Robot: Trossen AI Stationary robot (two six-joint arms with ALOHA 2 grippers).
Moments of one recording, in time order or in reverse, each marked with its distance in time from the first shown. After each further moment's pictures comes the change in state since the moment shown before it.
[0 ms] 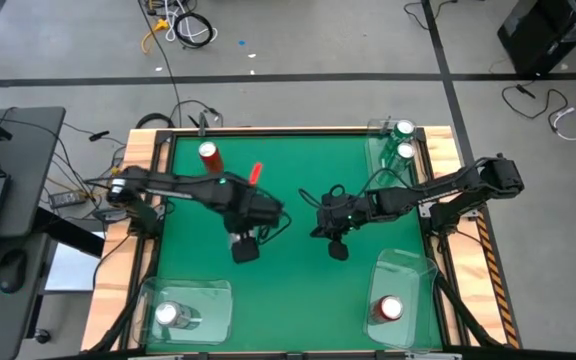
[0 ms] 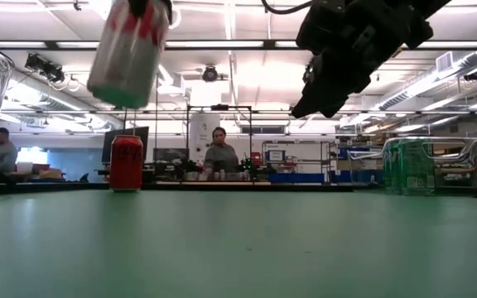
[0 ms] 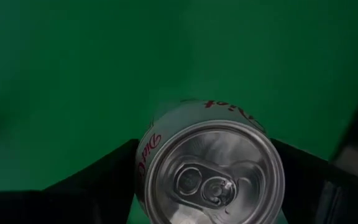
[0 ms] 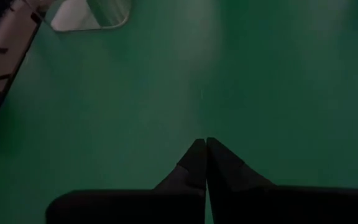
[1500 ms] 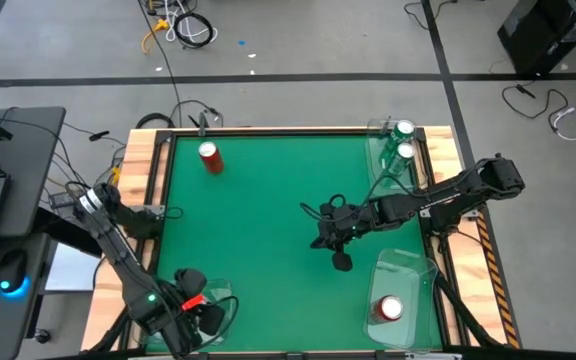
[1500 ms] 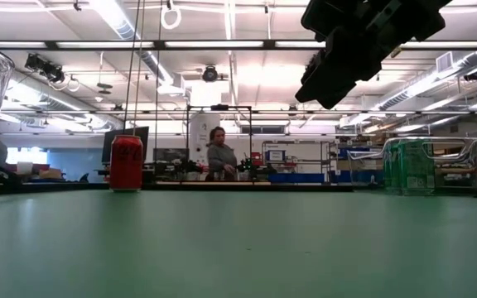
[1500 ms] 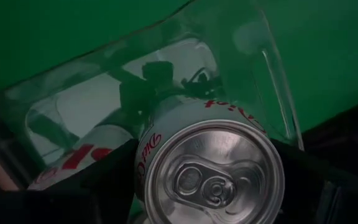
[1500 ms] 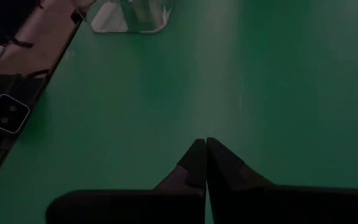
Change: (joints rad) left arm -0.748 -0.113 -0.387 0.300 -0.231 -1.653; right arm 0.083 0.000 0.000 0.048 -0.003 -0.006
